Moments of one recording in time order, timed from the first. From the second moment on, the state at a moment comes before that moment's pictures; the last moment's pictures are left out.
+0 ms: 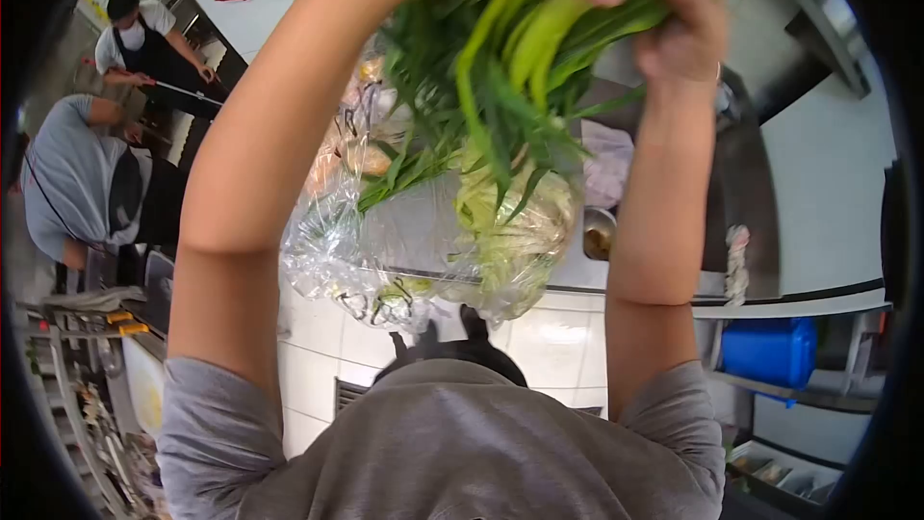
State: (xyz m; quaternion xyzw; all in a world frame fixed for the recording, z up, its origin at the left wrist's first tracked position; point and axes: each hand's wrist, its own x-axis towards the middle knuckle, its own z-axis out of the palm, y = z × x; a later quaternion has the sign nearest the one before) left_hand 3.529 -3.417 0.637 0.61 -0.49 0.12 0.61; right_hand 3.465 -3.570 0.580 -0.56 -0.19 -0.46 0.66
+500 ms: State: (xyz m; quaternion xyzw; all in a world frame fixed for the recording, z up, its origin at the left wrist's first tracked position) left_hand 3.402 -3.337 0.696 0.13 -0.84 0.03 0.53; right_hand 3.206 -3.385 0.655 -0.59 0.03 -0.75 0.30
